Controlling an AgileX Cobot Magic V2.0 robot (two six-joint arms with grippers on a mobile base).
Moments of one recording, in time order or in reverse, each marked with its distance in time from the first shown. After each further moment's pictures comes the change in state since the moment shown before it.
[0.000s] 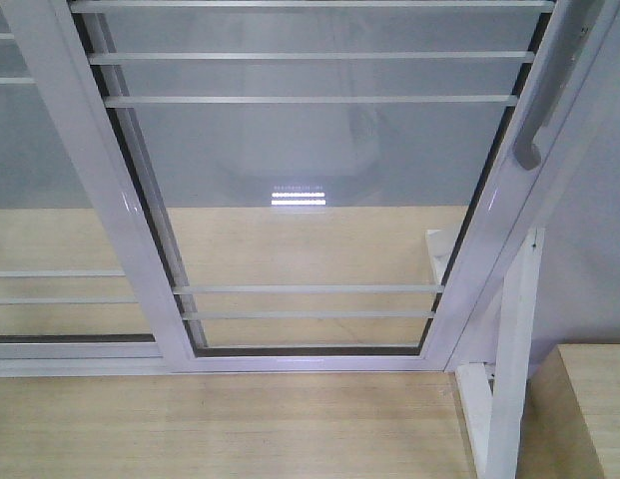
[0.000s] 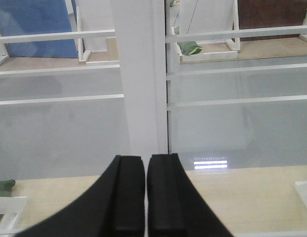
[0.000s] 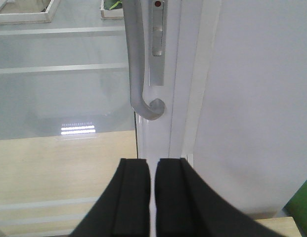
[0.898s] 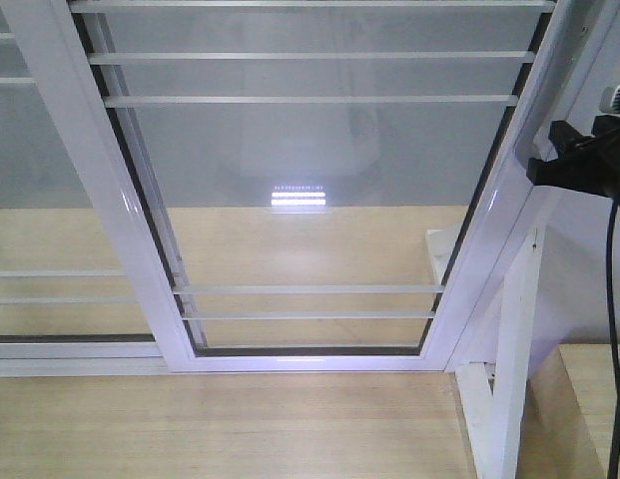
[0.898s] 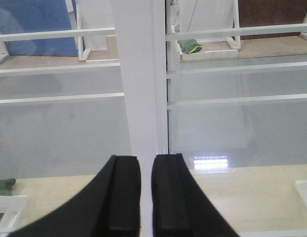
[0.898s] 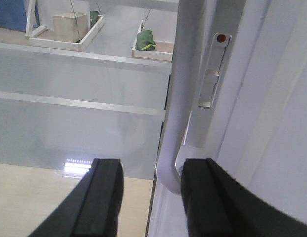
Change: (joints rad) left arm 0.000 0.000 0.000 0.000 0.004 -0.001; right arm 0.000 0.607 -0.011 -0.080 -0.777 -0.070
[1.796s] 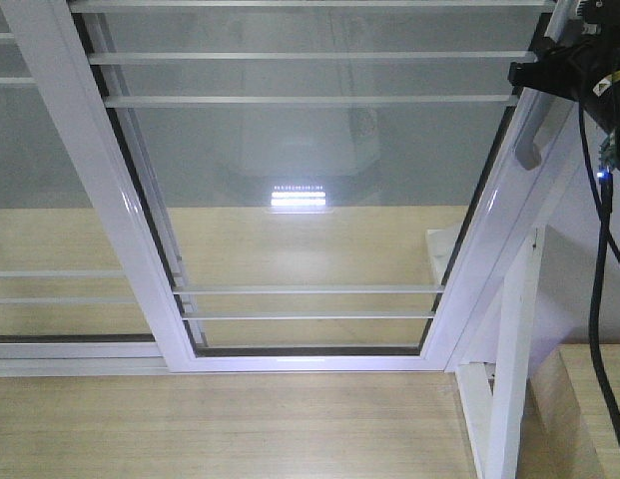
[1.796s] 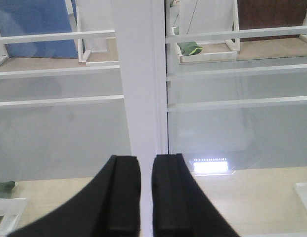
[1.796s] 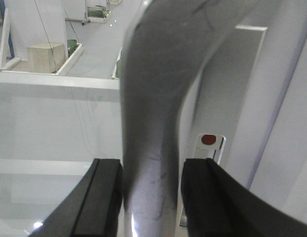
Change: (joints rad) left arm 0.000 0.000 0.000 0.000 -0.011 0.000; right arm 0.000 0.387 -0.522 0.163 0.052 -0.107
